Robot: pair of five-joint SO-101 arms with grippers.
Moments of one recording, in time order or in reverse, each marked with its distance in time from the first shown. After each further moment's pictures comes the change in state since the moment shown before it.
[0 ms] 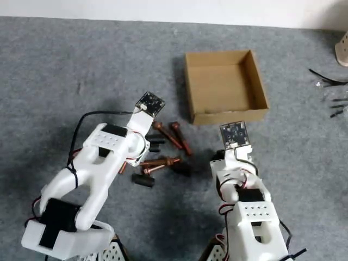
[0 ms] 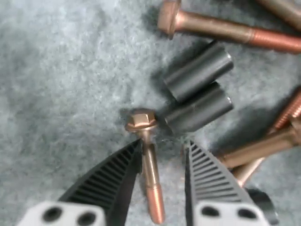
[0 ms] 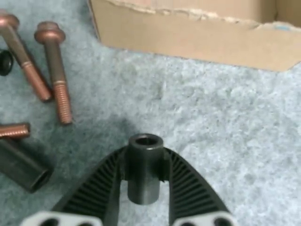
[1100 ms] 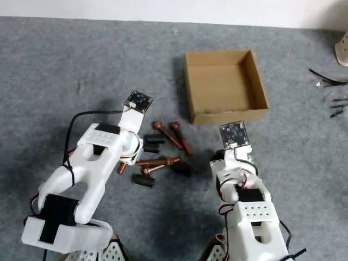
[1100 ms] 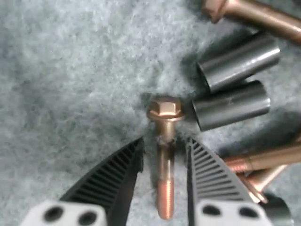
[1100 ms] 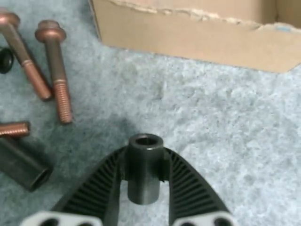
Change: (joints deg) left arm -4.3 1.0 0.2 -0.1 4.9; right arm 0.0 0.0 0.0 0.0 0.5
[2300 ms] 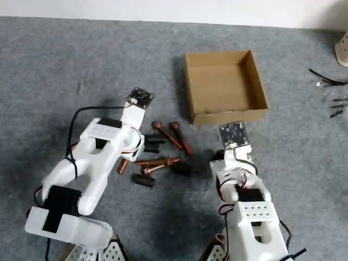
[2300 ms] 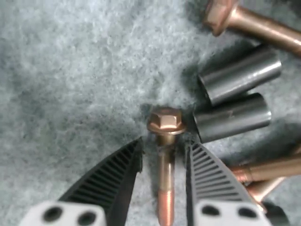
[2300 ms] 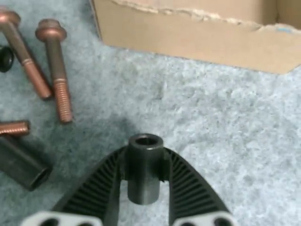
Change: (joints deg) left arm 0.0 5.4 -5.1 1.1 -0.3; right arm -0.1 0.0 0.0 0.0 0.4
